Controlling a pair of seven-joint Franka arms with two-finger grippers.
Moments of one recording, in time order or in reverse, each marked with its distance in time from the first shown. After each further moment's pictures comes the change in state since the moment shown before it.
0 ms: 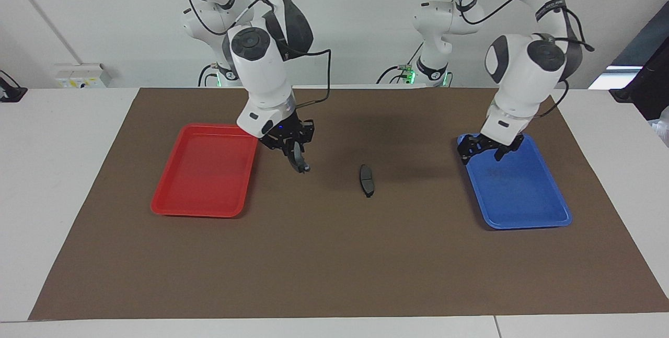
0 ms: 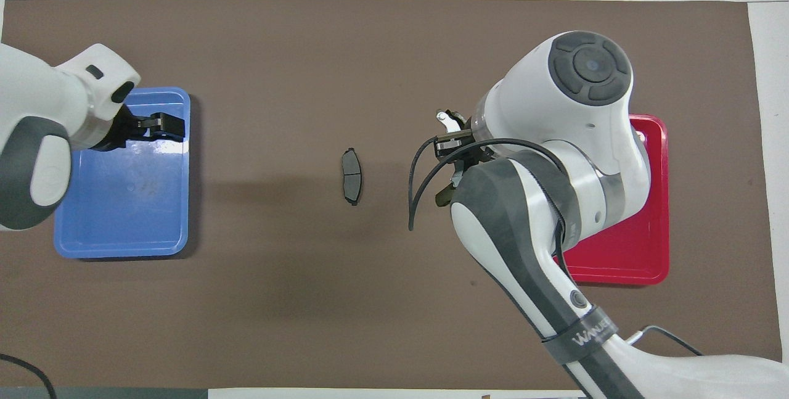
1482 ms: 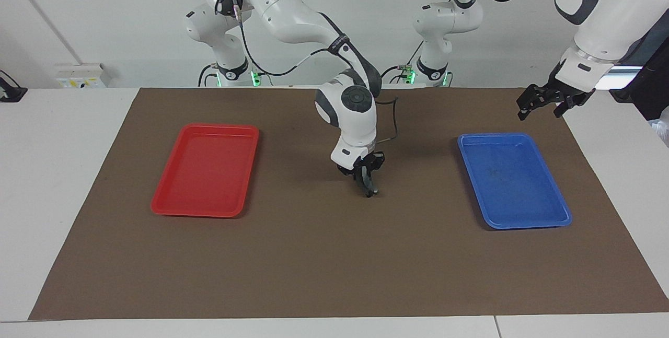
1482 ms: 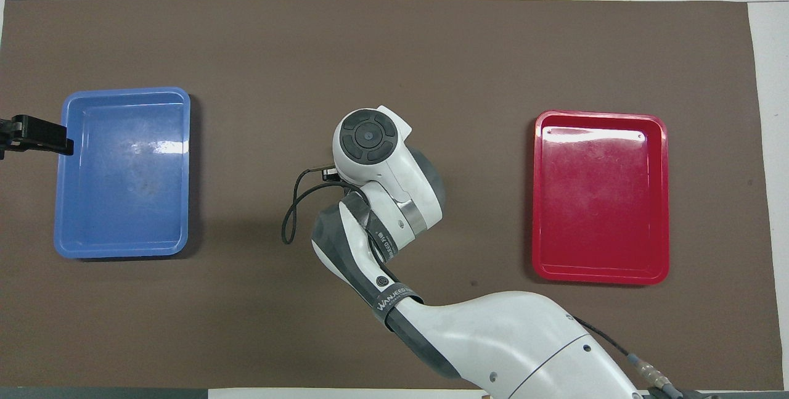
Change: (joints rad) left arm 0.126 -0.052 -0.009 0.229 0.000 -0.353 0.152; right arm 0.222 0.399 -0.001 0.189 0.002 0.257 0.220
